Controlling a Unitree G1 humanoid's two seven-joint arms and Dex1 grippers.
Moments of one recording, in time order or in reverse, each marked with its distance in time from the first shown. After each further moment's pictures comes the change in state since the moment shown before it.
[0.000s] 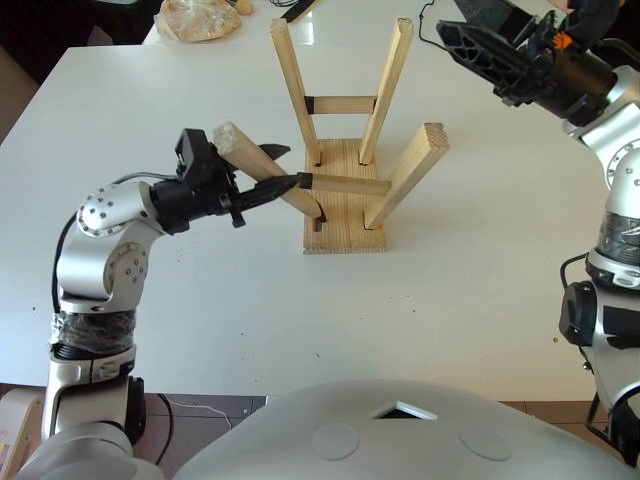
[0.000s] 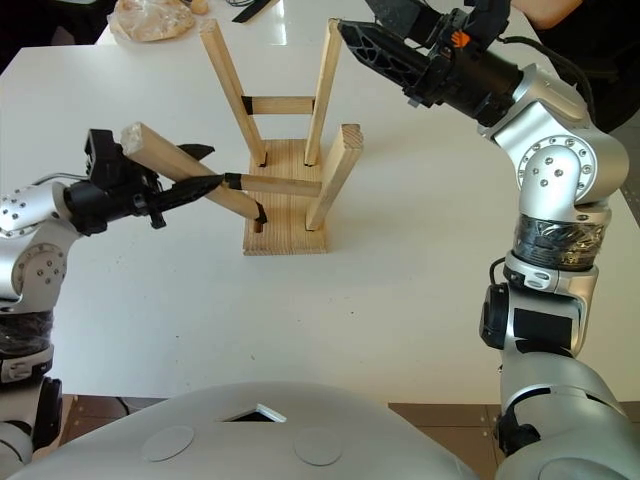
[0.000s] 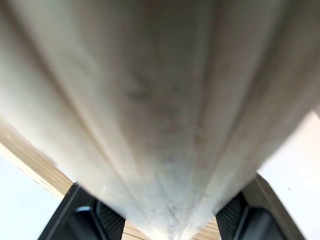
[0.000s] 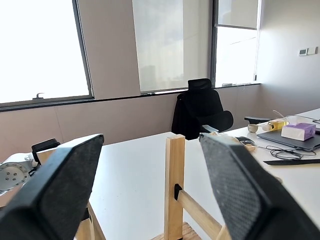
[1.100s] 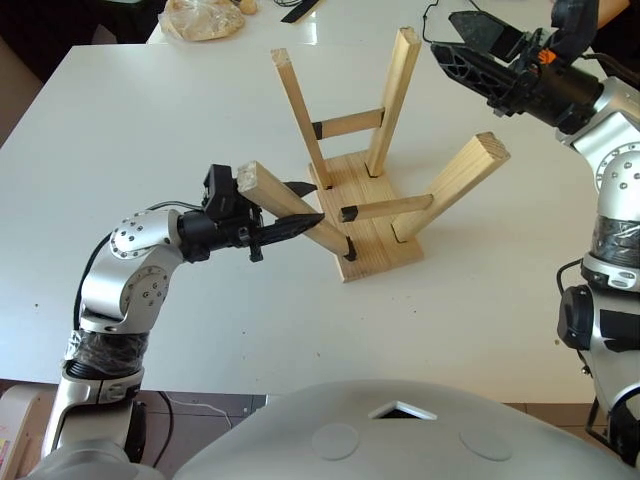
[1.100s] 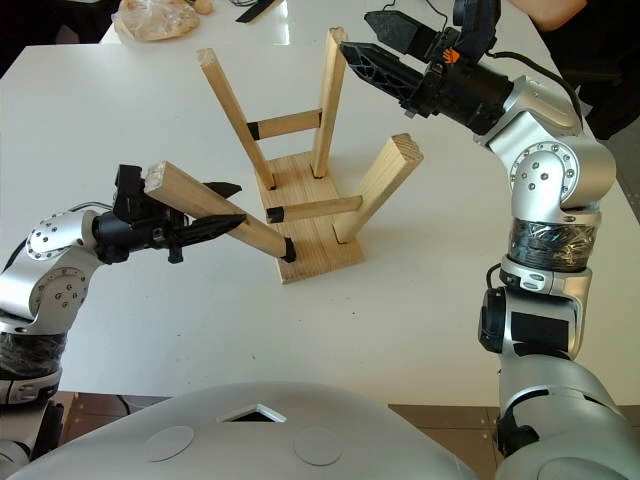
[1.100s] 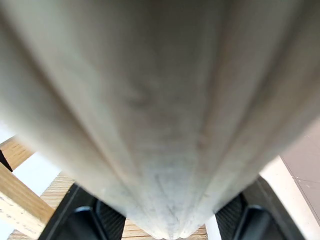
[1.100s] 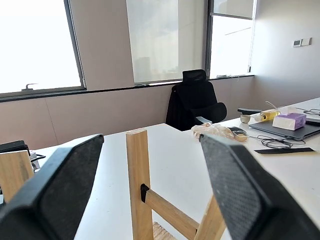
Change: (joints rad) left arm 0.065 0.008 -0.103 -0.043 -0.095 0.007 -0.041; right arm 0.030 0.005 0.001 0.017 -0.063 -0.028 0.016
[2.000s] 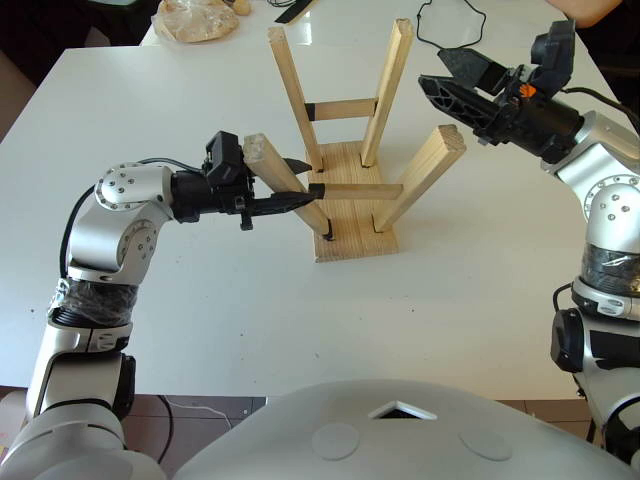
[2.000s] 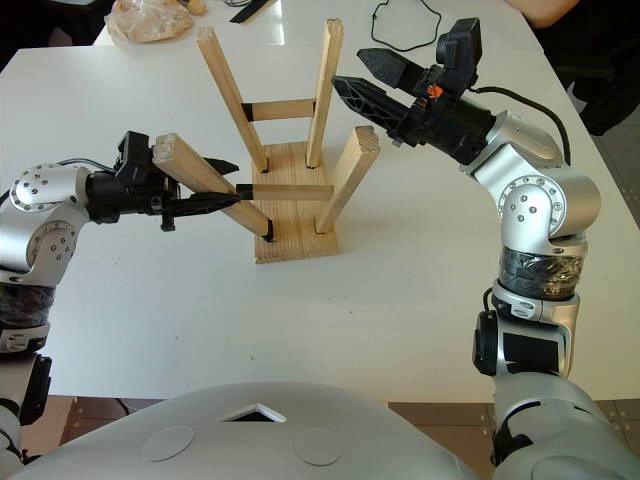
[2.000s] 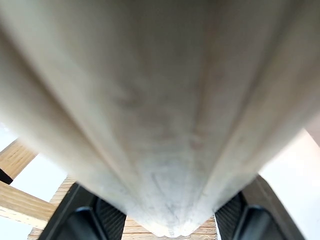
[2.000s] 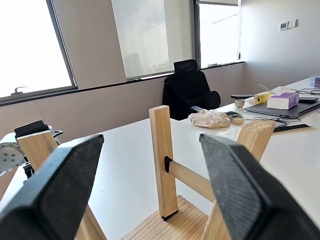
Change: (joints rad) left arm -0.234 0.098 -0.071 0.189 0.119 -0.045 -0.105; right arm 0.132 0.046 -0.008 -0.159 0.035 0.068 -0.110
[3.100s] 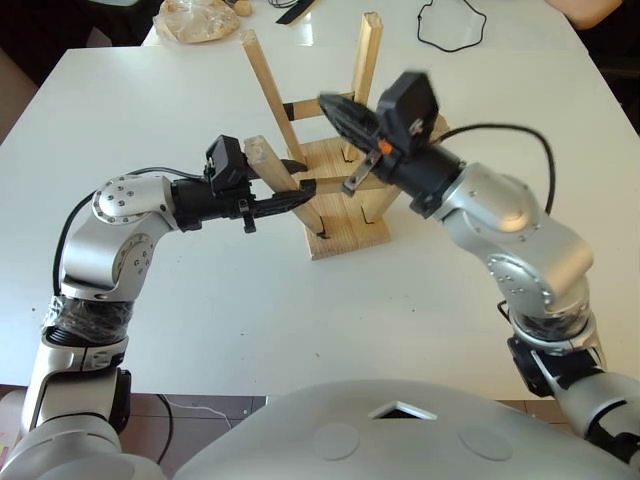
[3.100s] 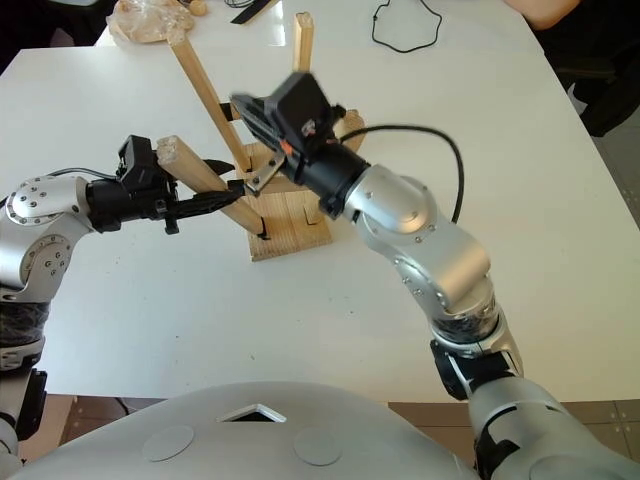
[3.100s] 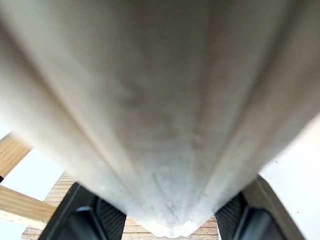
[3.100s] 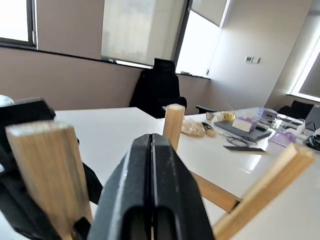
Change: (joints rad) left arm 0.067 0.001 0.046 -0.098 0.005 0.101 0.152; right arm 0.069 0.157 0.547 -0.484 -0.410 -0.004 -0.637
